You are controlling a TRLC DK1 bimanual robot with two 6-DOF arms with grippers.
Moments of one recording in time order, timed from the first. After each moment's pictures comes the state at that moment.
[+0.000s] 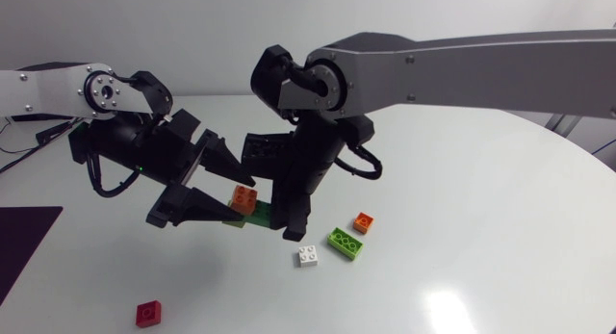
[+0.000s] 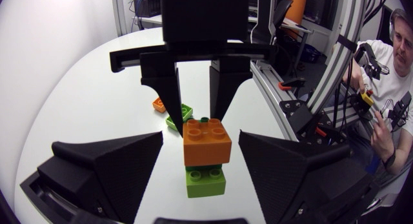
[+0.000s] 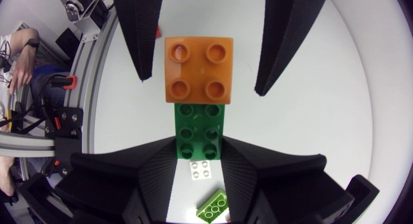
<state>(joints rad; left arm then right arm) -0.19 1.62 1.18 -1.03 0.99 1.47 0.80 1.86 1.60 -0.94 -0.28 -0.74</state>
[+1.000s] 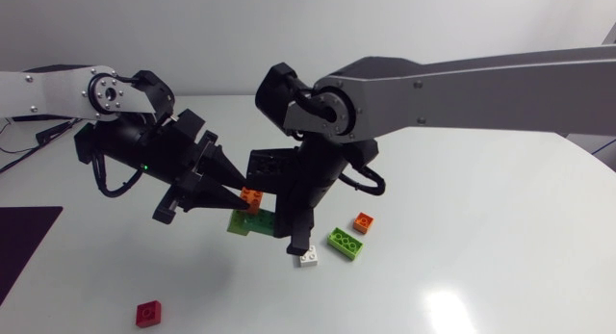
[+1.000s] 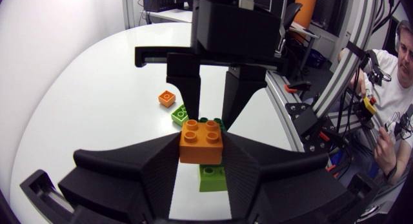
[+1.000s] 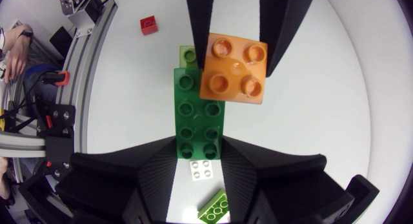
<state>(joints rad) -0.17 1.63 1.18 -0.98 0.96 1.39 0.81 1.81 1.47 -0.83 -0.24 -0.72</state>
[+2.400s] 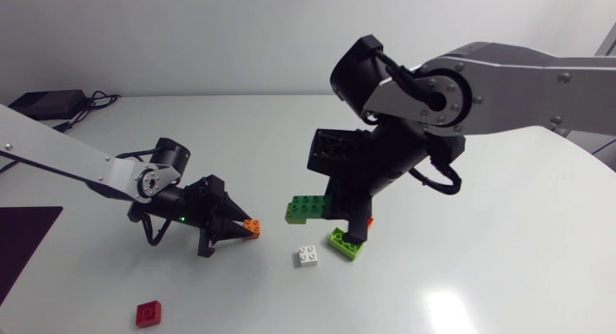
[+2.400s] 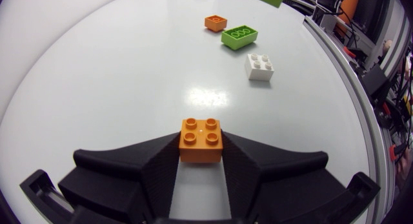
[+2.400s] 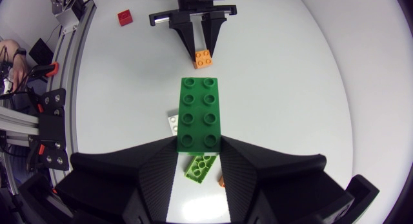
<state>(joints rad) -0.14 1.90 0.87 -0.19 0.79 1.10 0.68 1.55 1.26 -0.78 -0.18 -0.71</state>
